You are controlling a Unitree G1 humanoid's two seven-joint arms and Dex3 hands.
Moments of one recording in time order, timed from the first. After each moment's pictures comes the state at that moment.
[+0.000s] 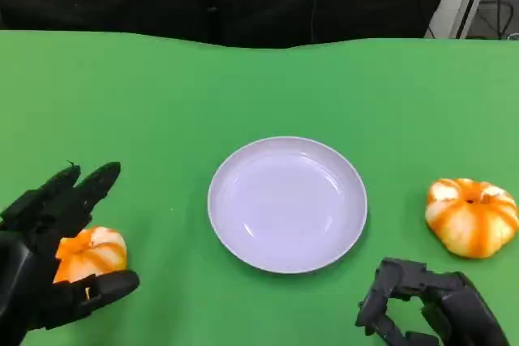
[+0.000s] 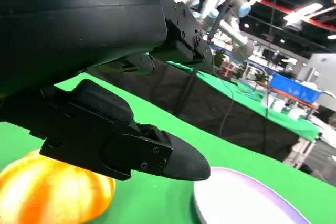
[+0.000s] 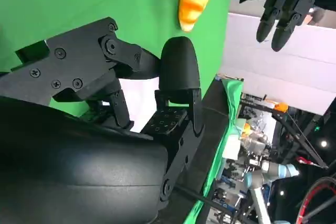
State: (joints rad) left arm 0.21 0.26 0.19 0.04 0.64 -0.64 0.22; right arm 0.11 -0.07 0.13 0.40 0.02 -0.87 0.31
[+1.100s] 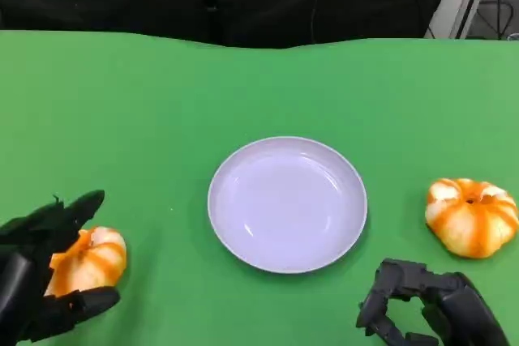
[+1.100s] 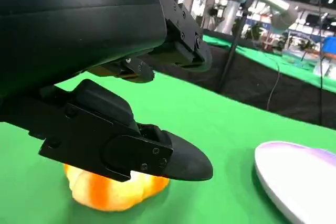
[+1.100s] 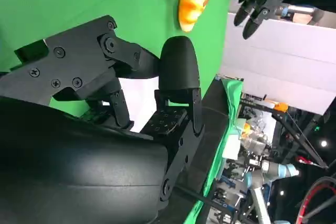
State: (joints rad) left arm 0.22 0.38 0.08 0.09 0.68 -0.44 0.27; right arm 0.11 -0.07 0.13 0.39 0.02 -0.87 0.31
